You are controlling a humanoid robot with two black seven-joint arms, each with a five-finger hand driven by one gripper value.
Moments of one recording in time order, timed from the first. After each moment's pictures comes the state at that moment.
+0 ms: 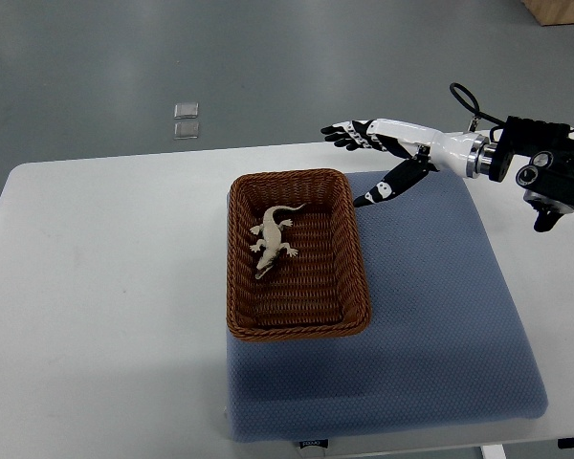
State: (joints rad) left arm 0.05 0.00 -0.11 -0.16 0.04 0.00 0.01; right arm 1.09 -0.52 0.05 0.88 -0.62 0.34 0.50
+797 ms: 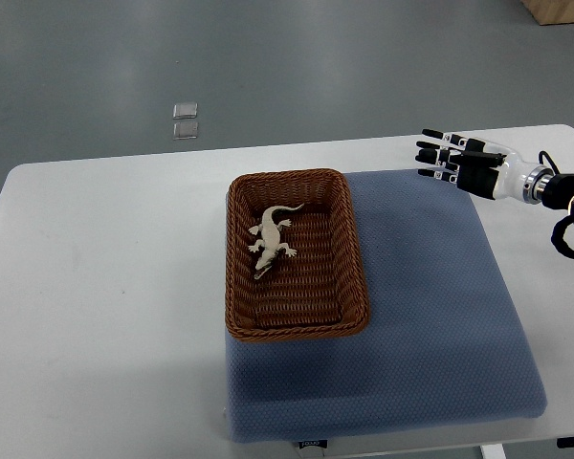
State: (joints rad) left arm 0.05 0.00 -0.11 -0.16 0.04 0.00 0.01; right arm 0.95 -0.45 0.06 0.57 0.37 0.52 0.05
